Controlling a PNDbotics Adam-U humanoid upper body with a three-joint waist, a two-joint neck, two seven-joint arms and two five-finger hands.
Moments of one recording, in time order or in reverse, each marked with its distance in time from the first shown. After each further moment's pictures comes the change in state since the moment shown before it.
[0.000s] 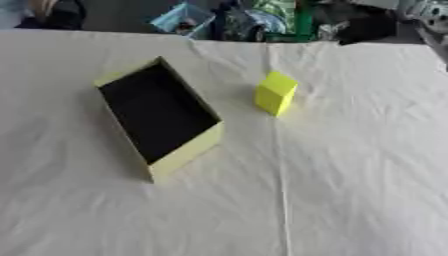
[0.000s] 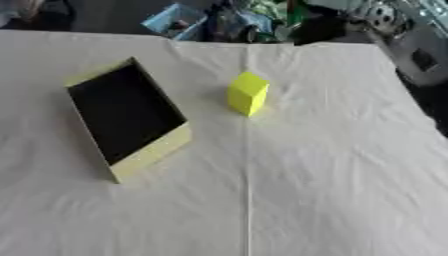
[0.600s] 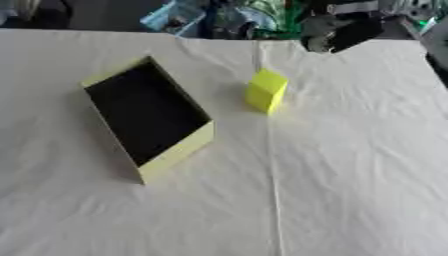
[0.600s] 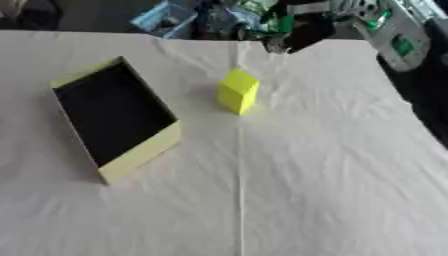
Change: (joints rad) left arm -0.001 0.000 0.000 0.000 0.000 0.000 0.000; right arm -0.073 0.037 0.012 0.129 -0.016 -0.099 0.153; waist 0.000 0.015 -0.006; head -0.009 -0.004
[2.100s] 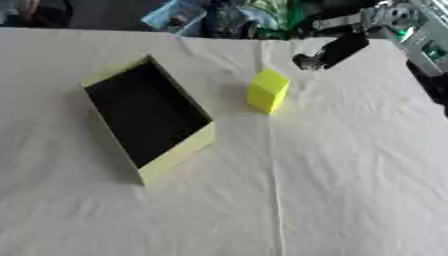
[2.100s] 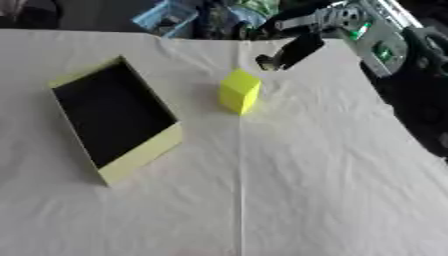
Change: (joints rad) left arm -0.002 0.000 0.000 0.000 0.007 -0.001 -0.001; right arm 0.007 0.037 0.013 0.041 -0.028 -0.015 0.016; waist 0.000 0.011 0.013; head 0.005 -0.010
